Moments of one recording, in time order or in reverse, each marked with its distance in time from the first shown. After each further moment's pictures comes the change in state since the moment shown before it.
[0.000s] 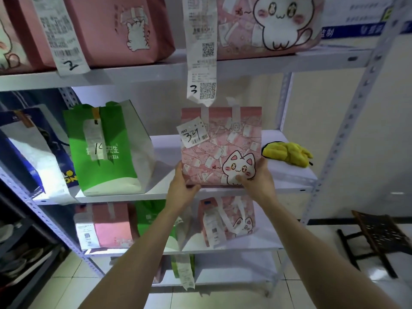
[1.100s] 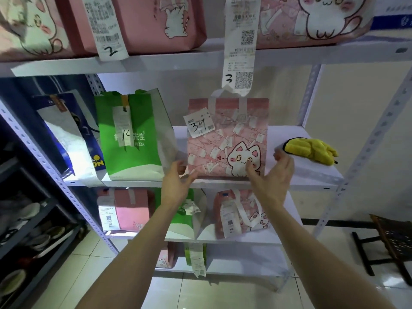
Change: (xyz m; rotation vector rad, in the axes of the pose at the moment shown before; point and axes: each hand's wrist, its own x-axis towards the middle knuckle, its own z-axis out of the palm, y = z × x) left_hand -0.018 -0.038 -0.061 0.024 0.185 -0.079; right_hand -0.040 -0.032 0.040 -0.112 0.362 -0.168
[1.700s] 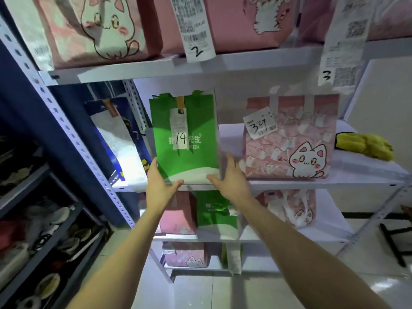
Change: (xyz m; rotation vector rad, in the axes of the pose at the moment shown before) left_hand 0.065 -0.139 -0.176 0.106 0.076 0.007; right_hand -0.094 -0.149 0.187 -0.117 -0.623 -0.016
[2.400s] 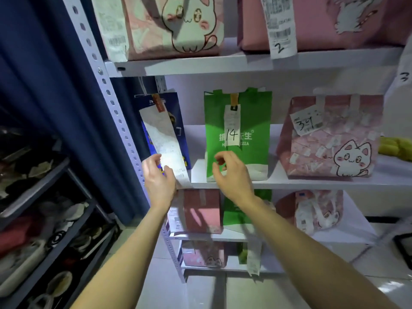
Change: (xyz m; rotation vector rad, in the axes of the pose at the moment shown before) left_hand 0.024 -0.049 -0.095 -0.123 0.356 0.071; right_hand -0.016 -0.112 0.076 0.037 0.225 -0.396
